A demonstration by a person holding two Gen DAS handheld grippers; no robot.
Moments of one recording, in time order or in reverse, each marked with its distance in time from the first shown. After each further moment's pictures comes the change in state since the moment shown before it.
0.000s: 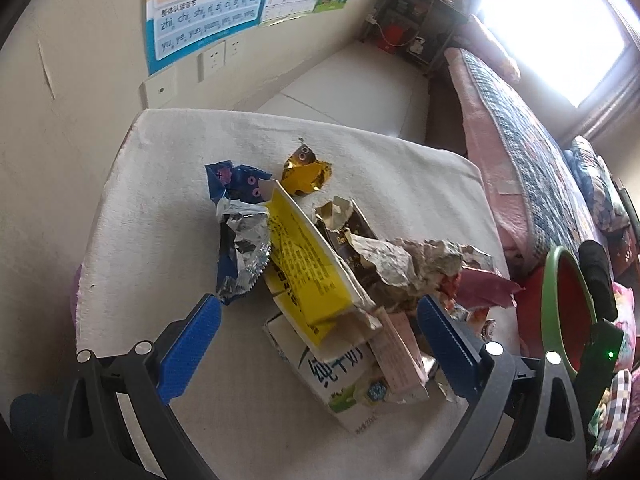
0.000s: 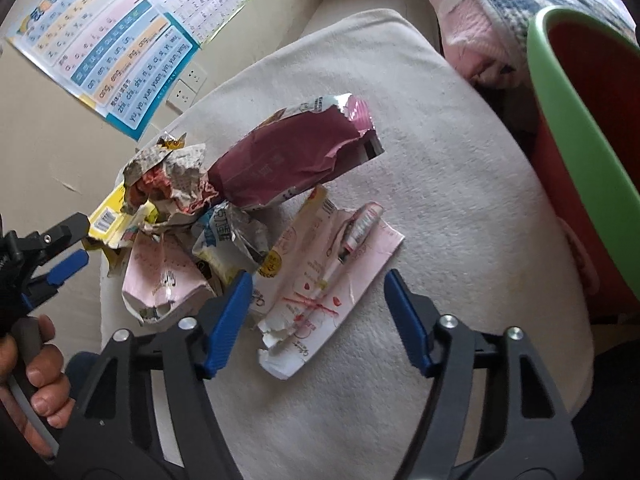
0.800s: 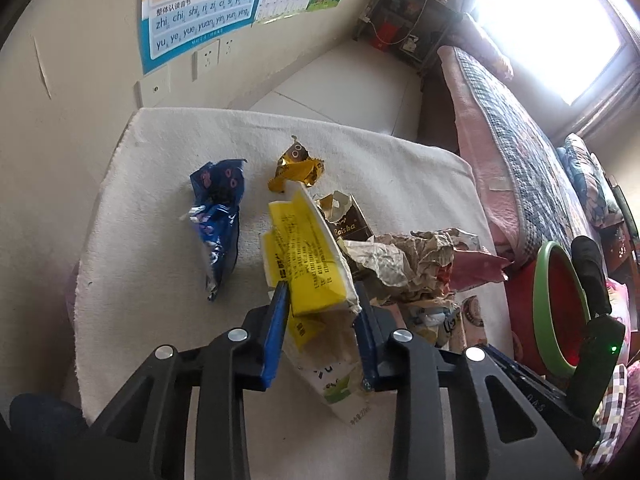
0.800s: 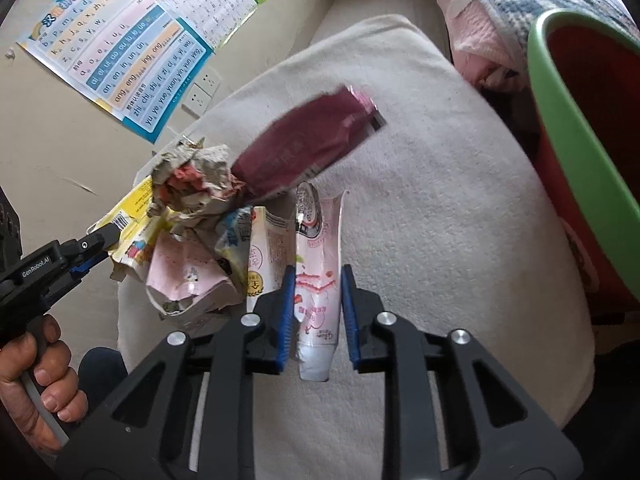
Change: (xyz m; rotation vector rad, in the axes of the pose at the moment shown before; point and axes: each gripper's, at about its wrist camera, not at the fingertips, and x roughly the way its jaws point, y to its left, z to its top) left arm -0.013 -0.001 -0.006 0.020 -0.001 -0.031; right arm -0.020 0.003 -0.001 -0.013 -0.015 0.051
